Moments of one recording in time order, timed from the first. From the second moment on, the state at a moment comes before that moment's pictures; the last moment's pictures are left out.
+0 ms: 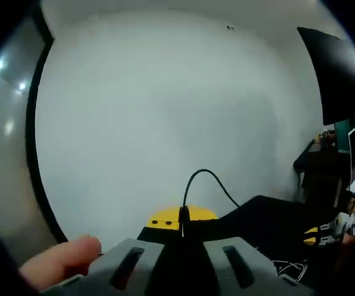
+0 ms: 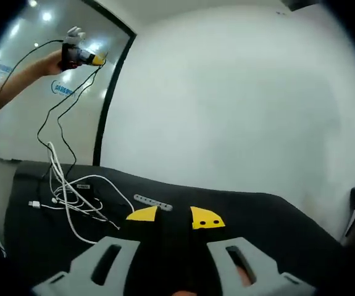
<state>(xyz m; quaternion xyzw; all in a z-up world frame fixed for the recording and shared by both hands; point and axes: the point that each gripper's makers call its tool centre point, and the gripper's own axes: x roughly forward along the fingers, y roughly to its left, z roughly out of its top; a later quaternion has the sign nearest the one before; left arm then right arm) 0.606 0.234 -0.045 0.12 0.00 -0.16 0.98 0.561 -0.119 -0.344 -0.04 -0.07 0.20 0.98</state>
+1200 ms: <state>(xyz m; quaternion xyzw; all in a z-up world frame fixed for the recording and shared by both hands) 0.604 0.173 -0.395 0.15 0.31 -0.24 0.91 0.558 -0.113 -0.347 -0.06 -0.07 0.20 0.97</state>
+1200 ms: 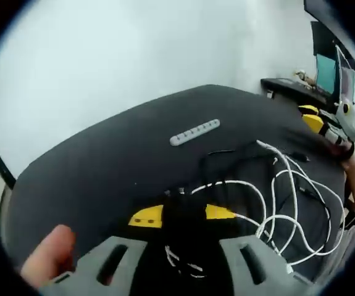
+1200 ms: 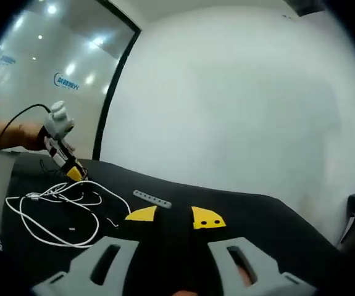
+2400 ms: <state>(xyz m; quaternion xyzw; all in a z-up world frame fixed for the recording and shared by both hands) 0.607 0.410 -0.260 0.20 0.21 -0.03 0.96 0.557 -0.114 -0.351 -0.08 -0.06 0.20 0.98</state>
